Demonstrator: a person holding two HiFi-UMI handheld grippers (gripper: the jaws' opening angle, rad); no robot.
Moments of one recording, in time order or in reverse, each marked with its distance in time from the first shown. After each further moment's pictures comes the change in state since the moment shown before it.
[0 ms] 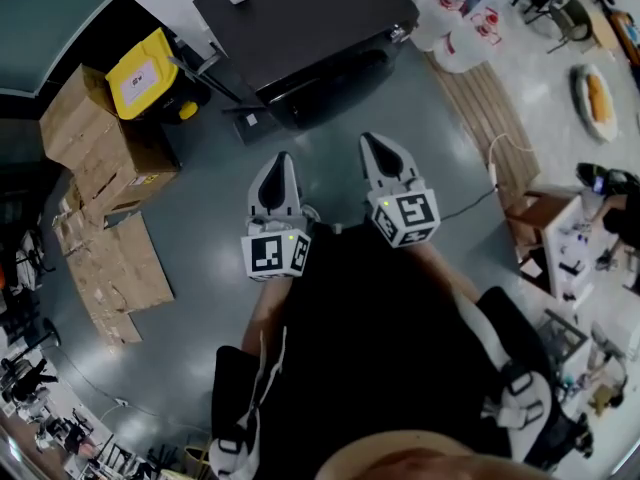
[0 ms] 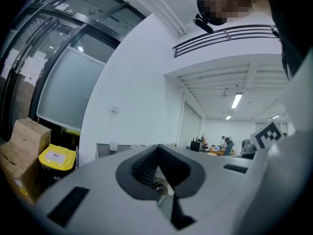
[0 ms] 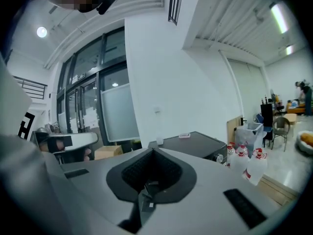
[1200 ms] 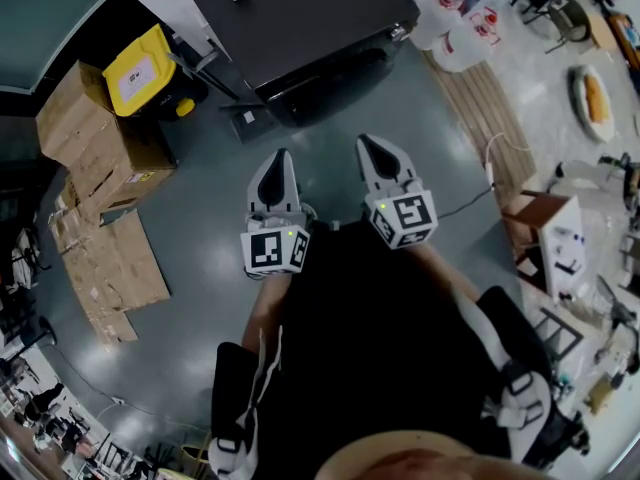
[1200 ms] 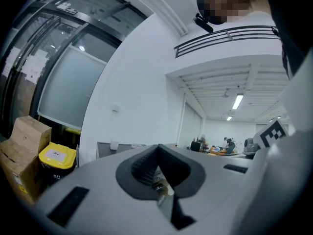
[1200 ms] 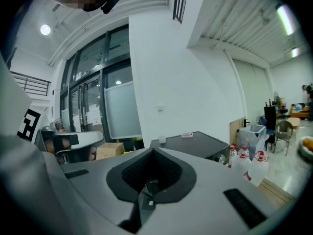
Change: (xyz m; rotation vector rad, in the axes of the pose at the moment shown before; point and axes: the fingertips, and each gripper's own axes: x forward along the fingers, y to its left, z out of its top) left arm 0.002 0.004 -0.003 -0.011 -0.004 0.002; right arm -0.001 0.010 -0.003 -0.036 0.010 0.027
